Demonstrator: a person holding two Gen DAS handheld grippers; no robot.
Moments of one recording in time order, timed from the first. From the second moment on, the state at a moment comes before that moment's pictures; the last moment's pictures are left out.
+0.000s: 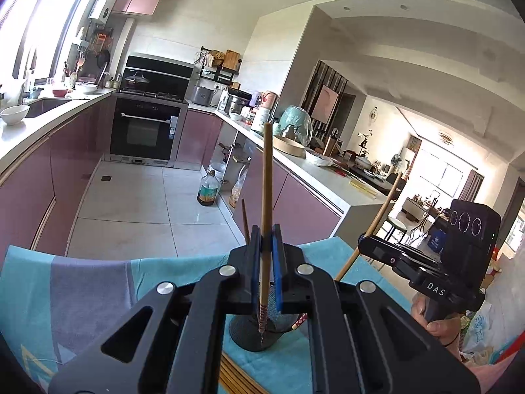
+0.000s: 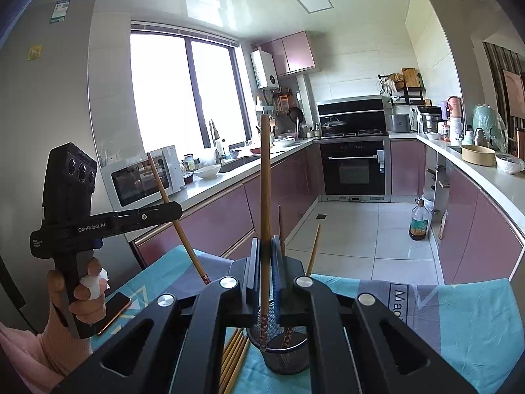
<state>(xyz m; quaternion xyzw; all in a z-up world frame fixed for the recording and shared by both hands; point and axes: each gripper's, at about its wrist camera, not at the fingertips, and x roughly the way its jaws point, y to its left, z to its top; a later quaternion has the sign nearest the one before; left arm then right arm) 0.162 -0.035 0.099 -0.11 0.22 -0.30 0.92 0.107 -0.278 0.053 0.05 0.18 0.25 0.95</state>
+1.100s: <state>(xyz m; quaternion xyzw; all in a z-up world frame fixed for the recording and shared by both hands) 0.249 -0.108 0.015 -0.02 0.37 -0.28 0.89 0.181 -0.258 -0.007 0.04 0.32 0.21 0.92</state>
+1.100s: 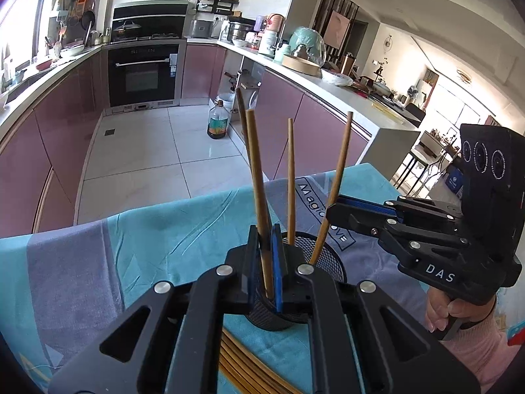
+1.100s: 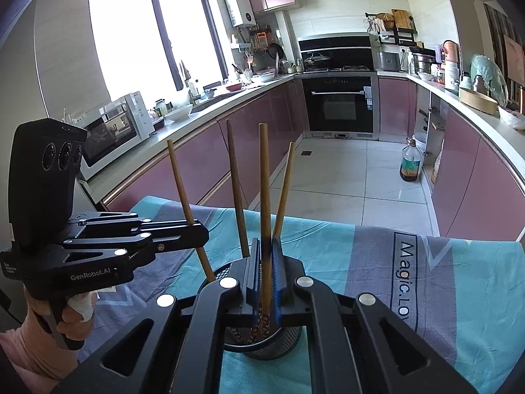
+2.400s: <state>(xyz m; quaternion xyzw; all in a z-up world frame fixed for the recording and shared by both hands) 0.164 -0.020 -0.084 -0.04 0.40 -0.17 0.90 0.108 -0.214 -0.080 0.02 0.39 0.30 0.87</state>
